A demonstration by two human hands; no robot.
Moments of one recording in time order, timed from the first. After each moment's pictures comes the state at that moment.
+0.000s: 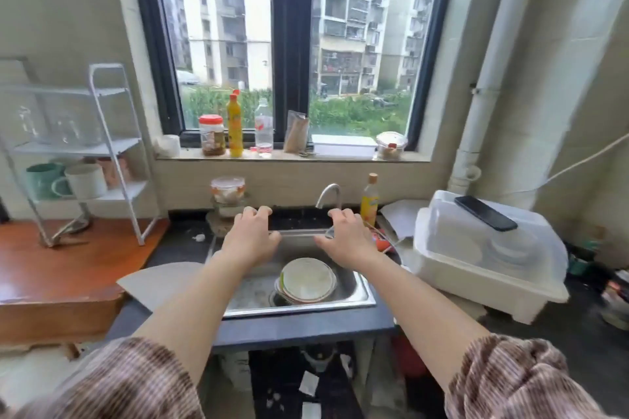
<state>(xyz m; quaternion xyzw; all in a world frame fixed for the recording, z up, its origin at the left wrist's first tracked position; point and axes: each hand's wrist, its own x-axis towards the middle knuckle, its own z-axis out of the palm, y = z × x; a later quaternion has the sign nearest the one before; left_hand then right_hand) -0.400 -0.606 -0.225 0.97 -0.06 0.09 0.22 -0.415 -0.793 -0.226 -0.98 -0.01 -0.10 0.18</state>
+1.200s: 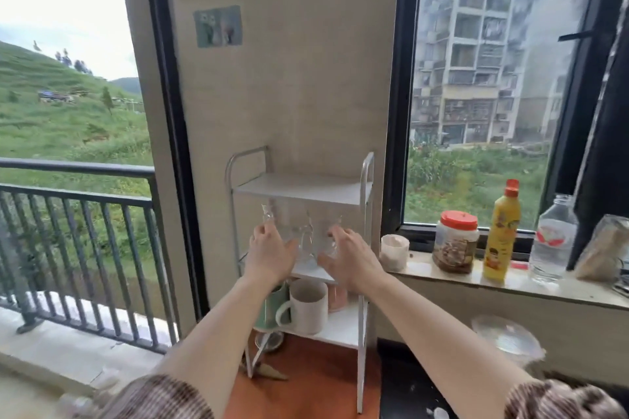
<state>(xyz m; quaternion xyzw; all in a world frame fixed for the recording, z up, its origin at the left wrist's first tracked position) -0.073 -0.045 -0.143 0.90 0.17 0.22 0.34 -0.033 -0.195 -0.144 -0.92 -0.26 -0.09 0.27</state>
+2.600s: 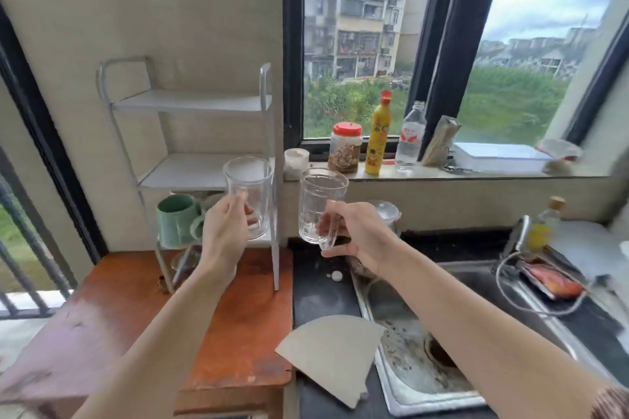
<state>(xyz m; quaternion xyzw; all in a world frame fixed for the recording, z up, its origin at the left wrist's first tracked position) -0.160 -0.122 -0.202 0.73 0.09 0.19 0.65 -0.185 -0.314 -0.172 -0.70 0.03 0.08 0.71</state>
